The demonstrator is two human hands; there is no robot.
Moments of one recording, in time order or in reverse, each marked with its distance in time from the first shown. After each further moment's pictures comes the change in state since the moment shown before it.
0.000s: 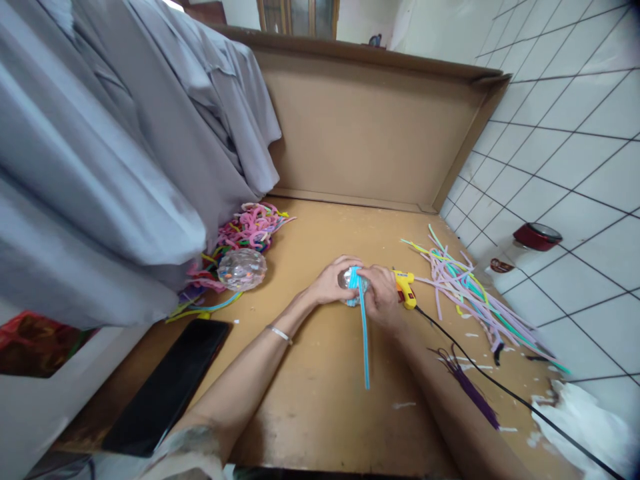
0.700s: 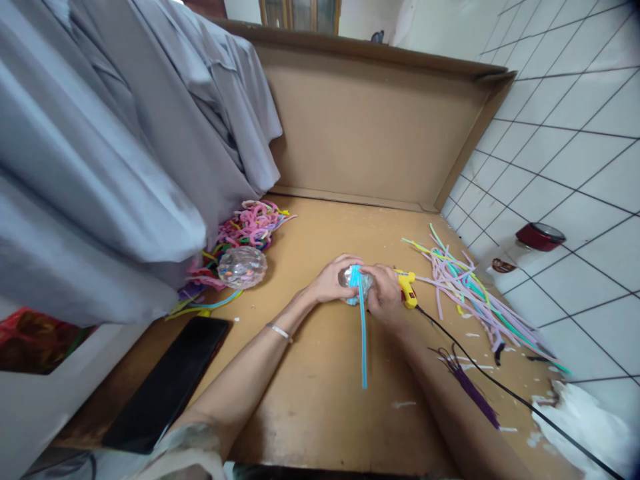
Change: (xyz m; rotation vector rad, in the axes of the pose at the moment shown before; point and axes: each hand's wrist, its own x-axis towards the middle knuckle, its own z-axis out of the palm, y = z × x) left_hand 0.000 -0.002 0.000 -0.004 0.011 -0.016; right_hand -0.002 0.003 0.001 -0.027 0.019 0.100
